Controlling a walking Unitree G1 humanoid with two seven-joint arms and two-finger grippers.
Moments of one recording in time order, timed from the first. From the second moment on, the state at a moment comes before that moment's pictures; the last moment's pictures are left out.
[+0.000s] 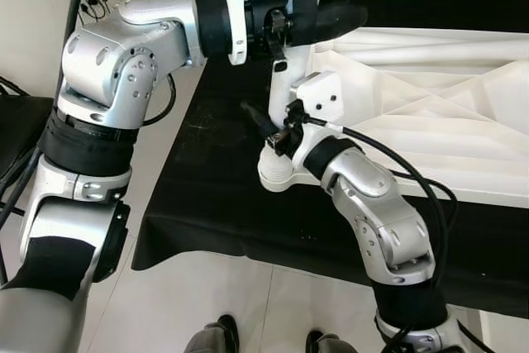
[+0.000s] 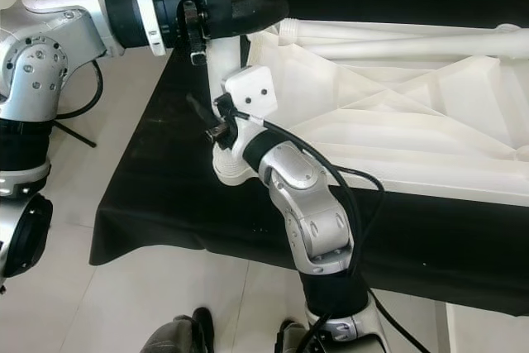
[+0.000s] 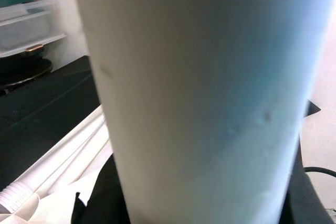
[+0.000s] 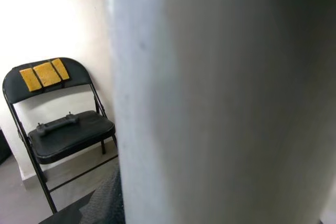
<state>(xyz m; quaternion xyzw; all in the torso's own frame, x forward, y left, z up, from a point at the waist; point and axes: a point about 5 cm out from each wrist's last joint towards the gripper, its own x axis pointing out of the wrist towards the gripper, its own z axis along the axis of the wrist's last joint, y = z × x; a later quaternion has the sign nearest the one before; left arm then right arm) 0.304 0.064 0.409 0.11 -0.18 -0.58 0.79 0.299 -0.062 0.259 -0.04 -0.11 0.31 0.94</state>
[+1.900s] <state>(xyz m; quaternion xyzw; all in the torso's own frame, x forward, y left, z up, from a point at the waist) 0.286 0.132 0.407 -0.02 -0.17 -0.59 0.79 0.362 -0.045 0.296 -0.09 -0.10 0.71 0.69</state>
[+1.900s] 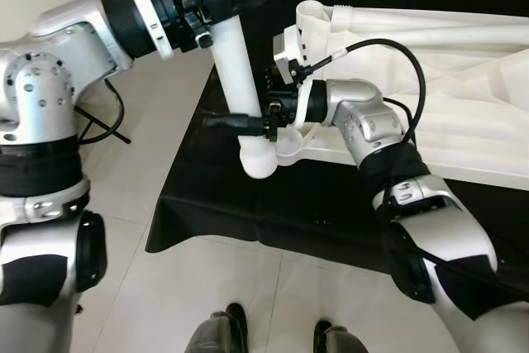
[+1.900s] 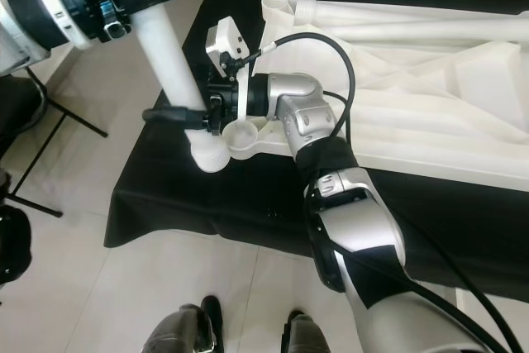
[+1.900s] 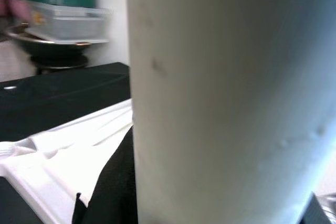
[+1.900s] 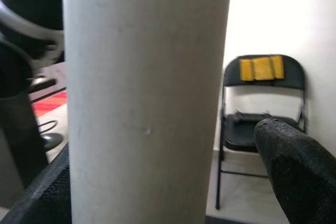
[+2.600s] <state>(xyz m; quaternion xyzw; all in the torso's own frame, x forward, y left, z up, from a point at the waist) 0.277 0.126 0.398 0.03 -0.13 -0.67 0.73 0.331 -0.031 0.277 -0.09 -0.02 0.76 0.65</state>
